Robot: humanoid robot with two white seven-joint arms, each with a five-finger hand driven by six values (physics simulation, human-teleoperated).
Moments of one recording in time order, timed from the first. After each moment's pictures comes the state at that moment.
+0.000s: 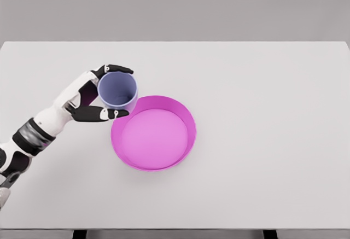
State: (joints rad) left arm -0.17 0.72 -0.47 -1.80 0.63 -0.27 -0.21; right arm 0.03 0.00 -0.09 0.02 -0.12 -0.06 0.09
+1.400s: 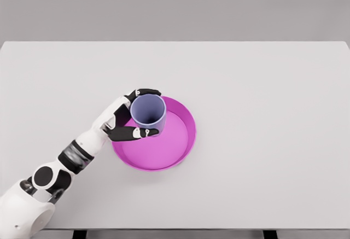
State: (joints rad) left arm -0.13 0.50 -0.55 -1.66 0.57 -0.29 -0.21; right arm 0.03 0.00 -0.09 0.02 -0.12 -0.06 0.09
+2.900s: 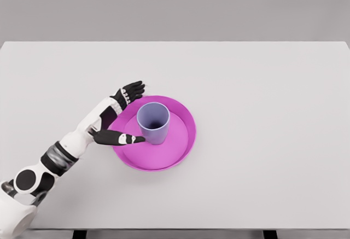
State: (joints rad) left arm -0.10 0.60 -0.53 -1.68 0.52 -0.38 -0.21; right arm 0.03 0.00 -0.09 0.02 -0.12 -0.06 0.09
